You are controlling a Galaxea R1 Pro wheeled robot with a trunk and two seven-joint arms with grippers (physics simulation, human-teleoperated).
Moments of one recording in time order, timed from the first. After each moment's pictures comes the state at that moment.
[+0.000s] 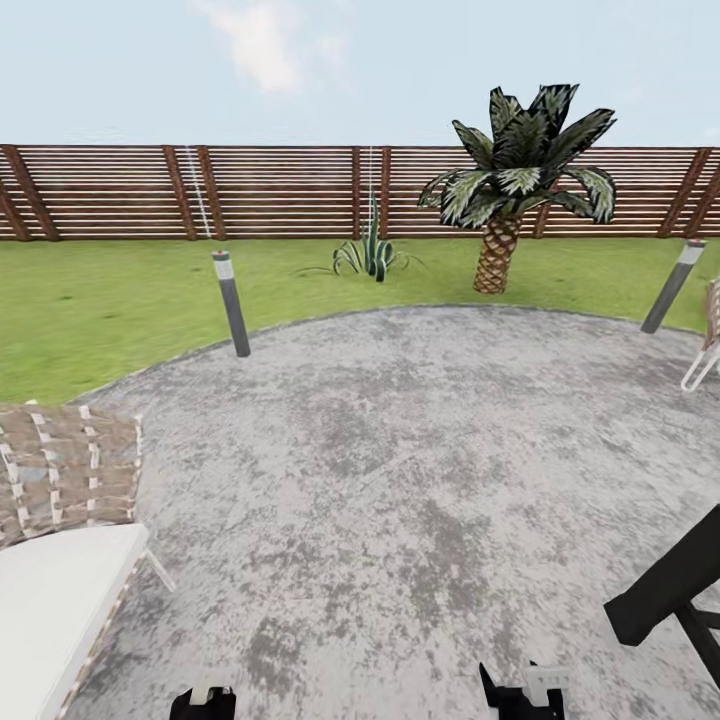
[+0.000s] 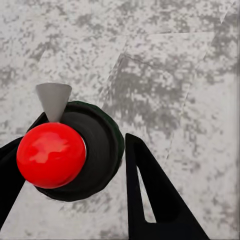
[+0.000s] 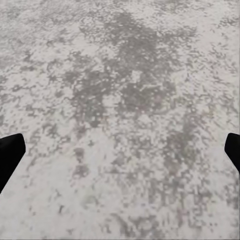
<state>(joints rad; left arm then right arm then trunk) -0.41 0.03 0.05 -0.14 -0.05 -0.28 0.00 -0.41 -0.09 0.09 -0.03 -0.16 -0.68 0.13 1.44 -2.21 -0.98</state>
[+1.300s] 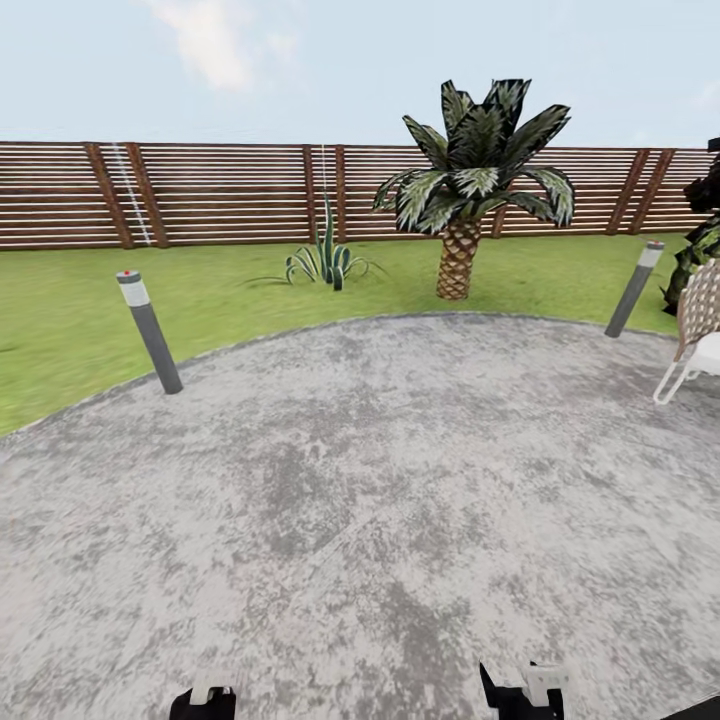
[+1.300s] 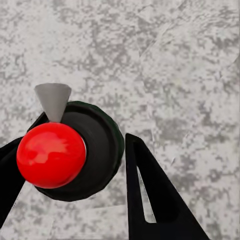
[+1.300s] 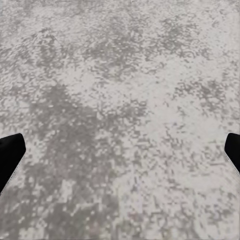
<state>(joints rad) -0.41 0.03 0.05 -0.14 -0.05 -0.28 0.00 -0.41 -0.09 0.09 -0.03 -0.16 -0.68 0.13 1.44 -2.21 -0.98</state>
